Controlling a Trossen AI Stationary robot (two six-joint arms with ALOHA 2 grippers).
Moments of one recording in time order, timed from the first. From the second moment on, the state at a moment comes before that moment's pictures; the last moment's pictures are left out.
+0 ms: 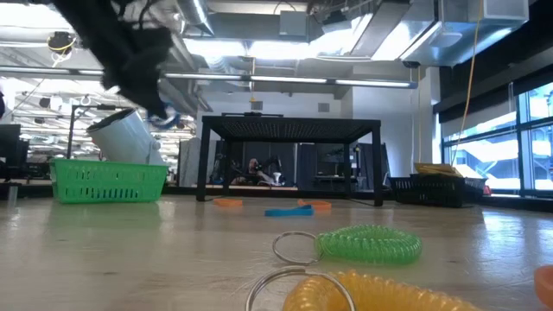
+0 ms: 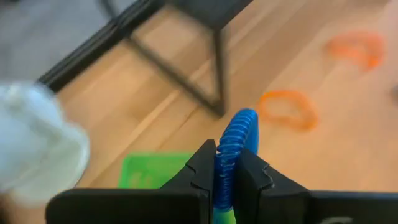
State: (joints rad) left arm -0.07 1.06 0.70 -0.69 -0.64 -0.65; right arm 0.80 1.73 1.69 -1.33 0.16 0.94
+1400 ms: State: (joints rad) left arm 0.00 1.07 0.56 -0.74 -0.57 -0.77; right arm 1.10 1.79 1.07 -0.71 -0.07 2.03
